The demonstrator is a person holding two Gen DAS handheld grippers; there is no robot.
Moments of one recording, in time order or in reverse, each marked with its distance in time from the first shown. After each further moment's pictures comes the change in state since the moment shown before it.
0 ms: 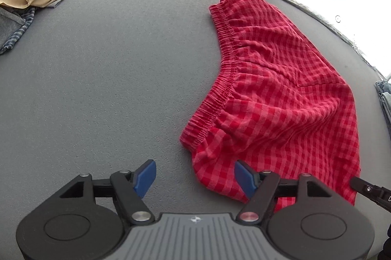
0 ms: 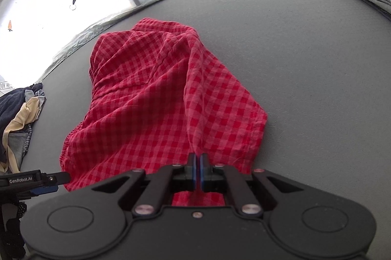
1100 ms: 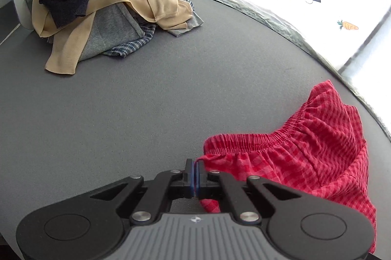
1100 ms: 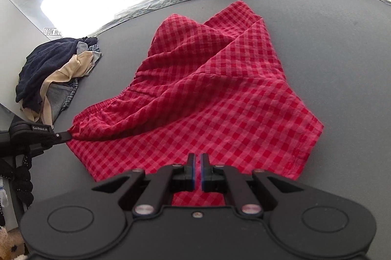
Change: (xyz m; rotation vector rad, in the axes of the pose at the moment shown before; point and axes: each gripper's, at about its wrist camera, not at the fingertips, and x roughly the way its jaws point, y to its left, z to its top) left arm -0.065 0.128 0.012 -0.378 -0.266 0.206; right arm 0.023 0.114 0.011 -0.305 0.098 0.176
